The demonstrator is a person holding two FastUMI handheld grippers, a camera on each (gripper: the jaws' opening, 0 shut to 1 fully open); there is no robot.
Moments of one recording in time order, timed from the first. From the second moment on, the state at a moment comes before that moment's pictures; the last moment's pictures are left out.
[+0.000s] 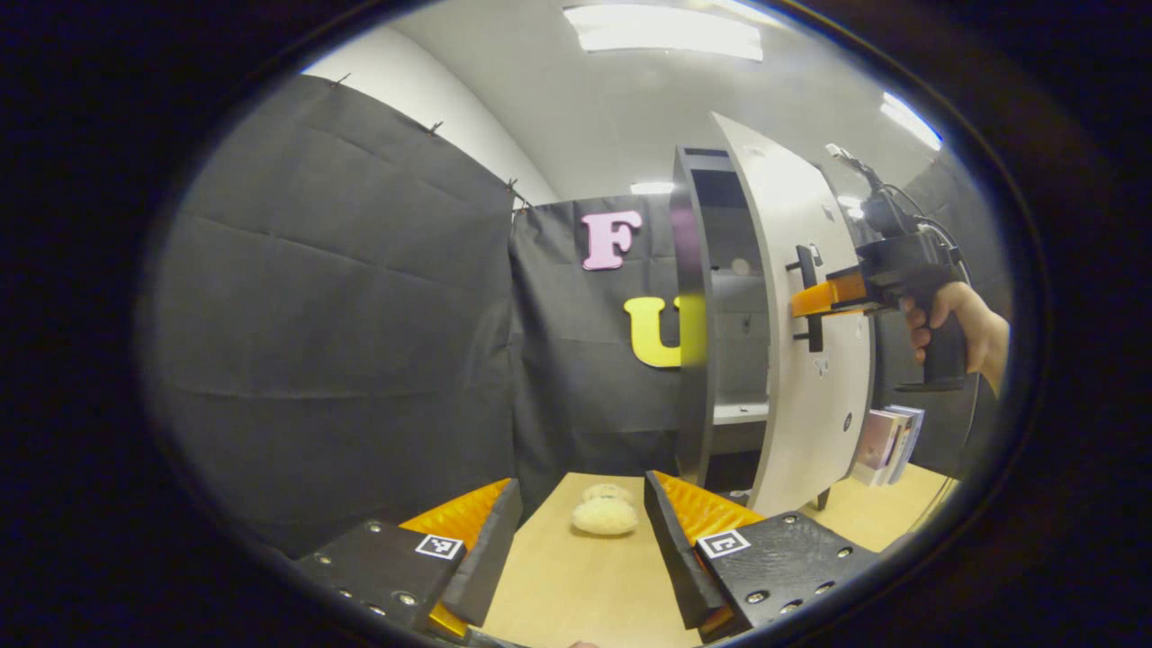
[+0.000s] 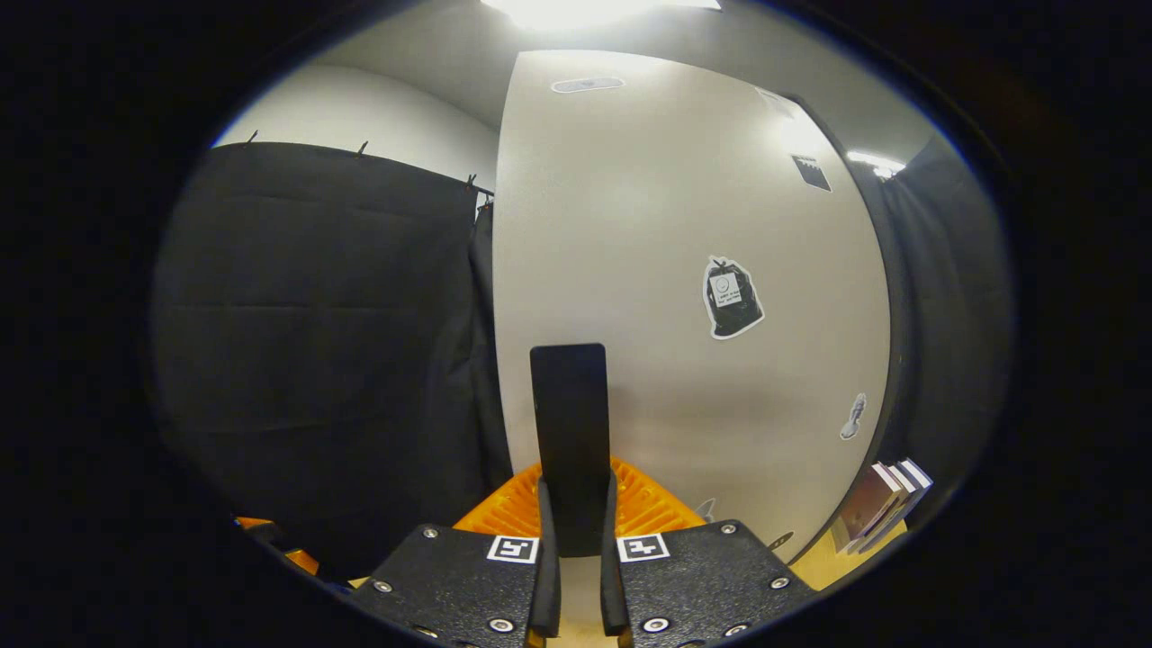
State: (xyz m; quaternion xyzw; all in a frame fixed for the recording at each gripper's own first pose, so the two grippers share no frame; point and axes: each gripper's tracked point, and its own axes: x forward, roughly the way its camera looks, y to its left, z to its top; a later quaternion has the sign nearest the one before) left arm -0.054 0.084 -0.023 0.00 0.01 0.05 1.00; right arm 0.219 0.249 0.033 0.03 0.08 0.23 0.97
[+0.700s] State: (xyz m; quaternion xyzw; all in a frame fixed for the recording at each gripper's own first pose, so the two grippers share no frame) left arm -0.041 -0.043 0.002 0.00 -0.01 0.01 1.00; right arm 0.203 0.211 0.034 0.03 0.08 0.26 0.96
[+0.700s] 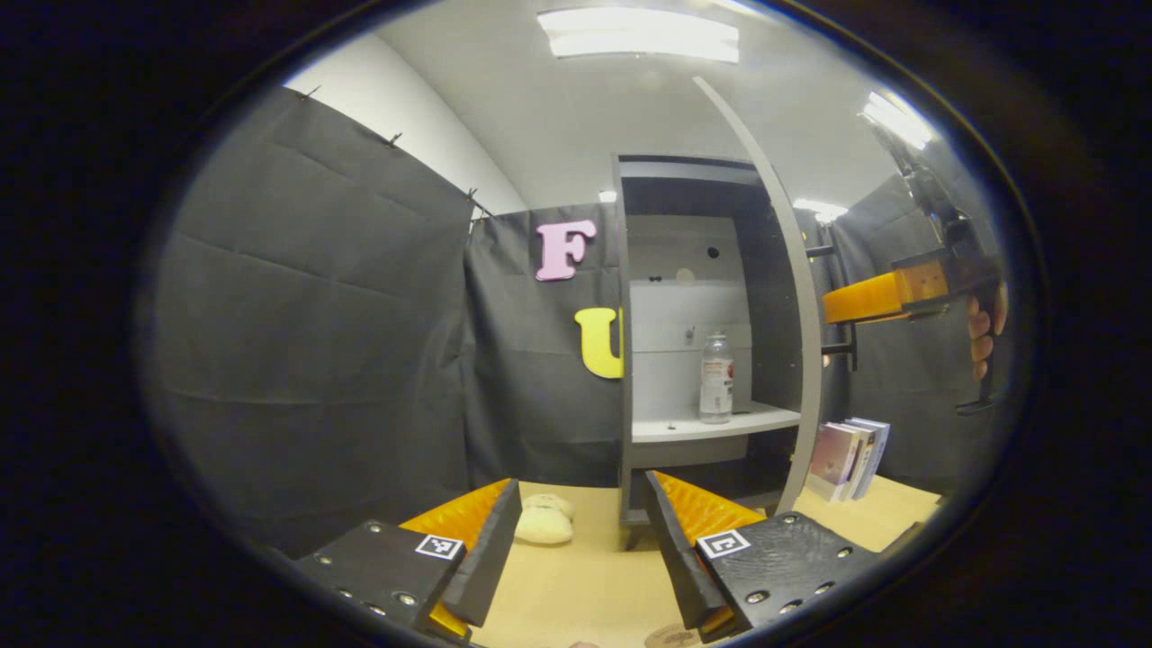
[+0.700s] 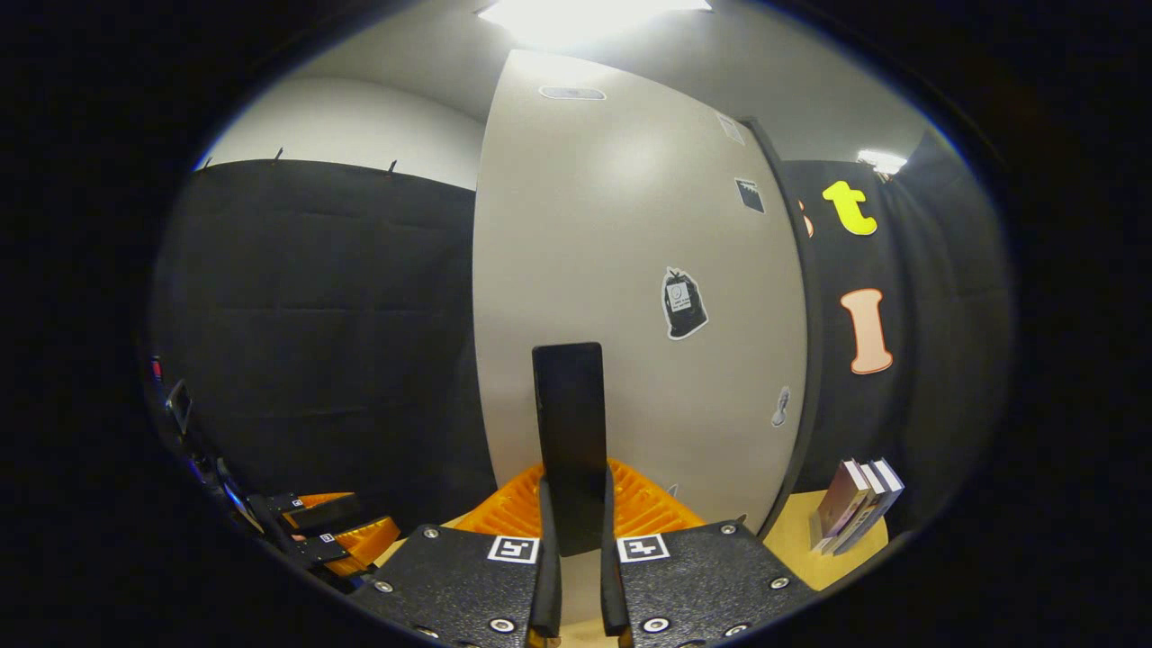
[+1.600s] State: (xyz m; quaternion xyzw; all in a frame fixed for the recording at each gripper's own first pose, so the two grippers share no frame) left arm -0.030 -0.198 0.010 -0.01 0.00 -0.09 1.00; right arm 0.183 0.042 0.041 0.02 0.06 0.10 0.99
